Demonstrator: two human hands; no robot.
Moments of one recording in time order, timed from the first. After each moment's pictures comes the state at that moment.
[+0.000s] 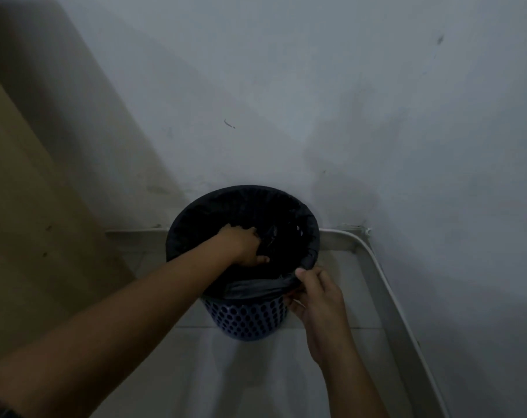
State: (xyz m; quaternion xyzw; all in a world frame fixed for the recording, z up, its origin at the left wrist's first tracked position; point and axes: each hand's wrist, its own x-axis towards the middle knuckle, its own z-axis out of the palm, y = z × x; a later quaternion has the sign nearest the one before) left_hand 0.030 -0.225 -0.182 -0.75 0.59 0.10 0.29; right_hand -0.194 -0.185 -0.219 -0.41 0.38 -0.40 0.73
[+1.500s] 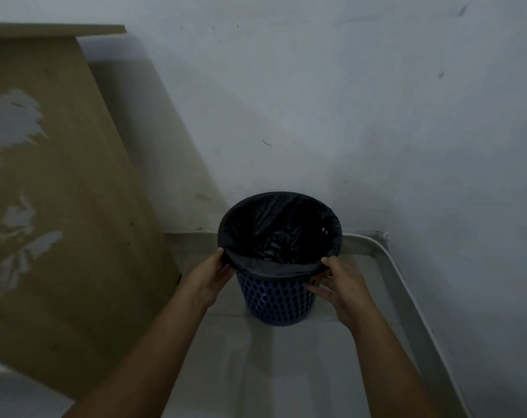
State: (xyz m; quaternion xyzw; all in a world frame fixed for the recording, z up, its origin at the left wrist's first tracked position) left_hand 0.040 -0.040 -0.162 -0.60 -0.01 0.43 -0.67; right_hand -0.195 -0.185 -0.200 -0.38 0.40 -0.34 0.76
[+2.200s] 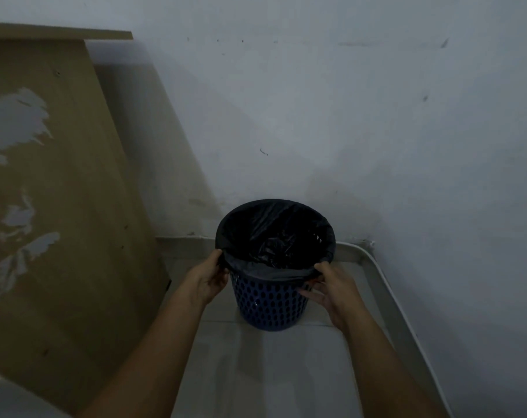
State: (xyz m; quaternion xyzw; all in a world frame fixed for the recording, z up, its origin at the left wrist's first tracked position) left_hand 0.049 -0.049 -0.159 -0.62 -0.01 0.46 -0.64; right_hand -0.191 -0.175 -0.187 -0.39 0.44 -0.34 0.74
